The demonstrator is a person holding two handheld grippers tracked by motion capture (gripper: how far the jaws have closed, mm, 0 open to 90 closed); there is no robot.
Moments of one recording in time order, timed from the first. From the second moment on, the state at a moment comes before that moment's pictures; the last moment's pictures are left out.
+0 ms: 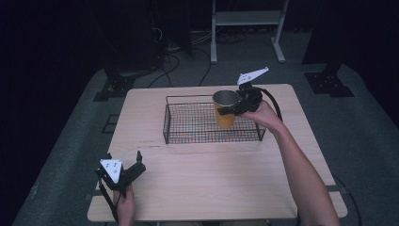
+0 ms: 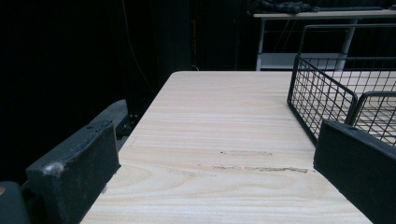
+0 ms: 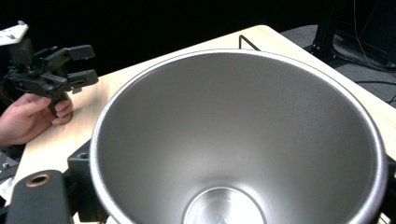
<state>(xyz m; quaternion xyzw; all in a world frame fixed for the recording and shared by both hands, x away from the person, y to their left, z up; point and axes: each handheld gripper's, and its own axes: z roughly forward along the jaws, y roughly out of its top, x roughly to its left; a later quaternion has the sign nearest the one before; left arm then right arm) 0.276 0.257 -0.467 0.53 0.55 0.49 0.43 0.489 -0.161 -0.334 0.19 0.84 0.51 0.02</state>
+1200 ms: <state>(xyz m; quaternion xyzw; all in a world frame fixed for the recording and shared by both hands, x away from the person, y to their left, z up) 0.276 0.258 -0.467 0.53 0.55 0.49 0.43 0.526 -0.134 -0.398 0.23 0.85 0.47 0.00</state>
